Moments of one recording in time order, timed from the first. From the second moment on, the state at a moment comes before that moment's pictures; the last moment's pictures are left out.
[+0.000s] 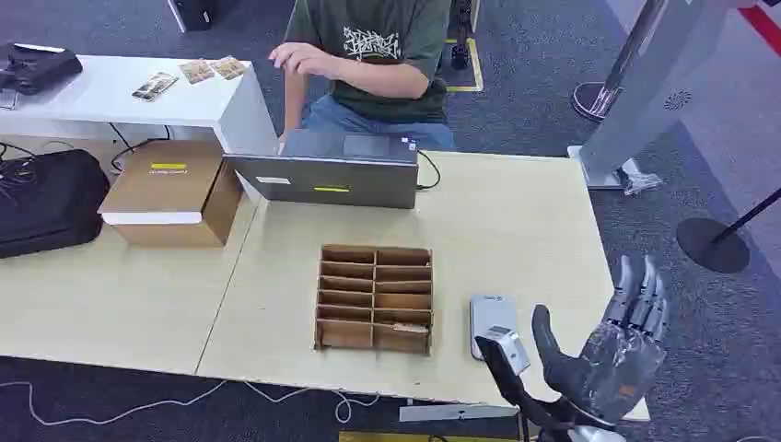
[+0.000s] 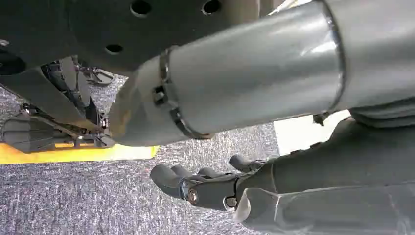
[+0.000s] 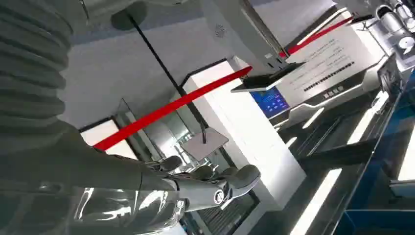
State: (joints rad) left arm -0.05 -0.02 -1.54 -0.03 1.55 -0.15 -0.16; right arm 0.29 0.27 0.07 -1.85 1.54 -0.68 0.06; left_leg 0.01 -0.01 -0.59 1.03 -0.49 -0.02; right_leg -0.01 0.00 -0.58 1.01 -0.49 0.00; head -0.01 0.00
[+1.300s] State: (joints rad) left arm -0.05 0.01 -1.54 -0.03 1.47 -0.17 -0.14; right arm -0.09 0.10 0.03 -1.59 1.57 -0.68 0.15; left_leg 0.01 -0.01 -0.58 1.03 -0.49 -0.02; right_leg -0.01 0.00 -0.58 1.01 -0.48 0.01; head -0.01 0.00
